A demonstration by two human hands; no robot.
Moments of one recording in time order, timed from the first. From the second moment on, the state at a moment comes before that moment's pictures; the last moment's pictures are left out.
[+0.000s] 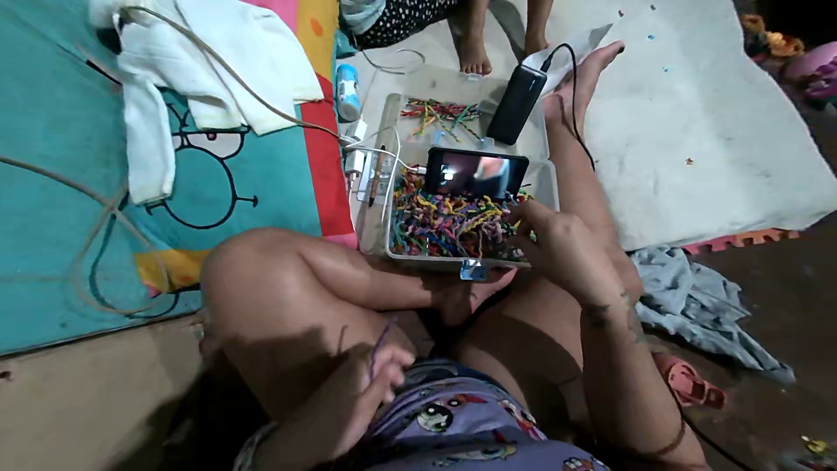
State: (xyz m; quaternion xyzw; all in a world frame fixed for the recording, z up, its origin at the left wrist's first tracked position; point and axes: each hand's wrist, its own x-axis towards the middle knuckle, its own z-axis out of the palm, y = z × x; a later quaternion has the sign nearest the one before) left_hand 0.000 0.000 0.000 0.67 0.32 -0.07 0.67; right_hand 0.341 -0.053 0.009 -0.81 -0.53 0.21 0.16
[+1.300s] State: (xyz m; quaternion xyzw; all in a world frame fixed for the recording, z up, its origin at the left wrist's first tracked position) left_hand 0.139 0.032 -0.028 0.66 0.18 -0.20 0.70; right_hand 0.285 -0.078 -0.015 -0.60 -0.28 0.52 0.54
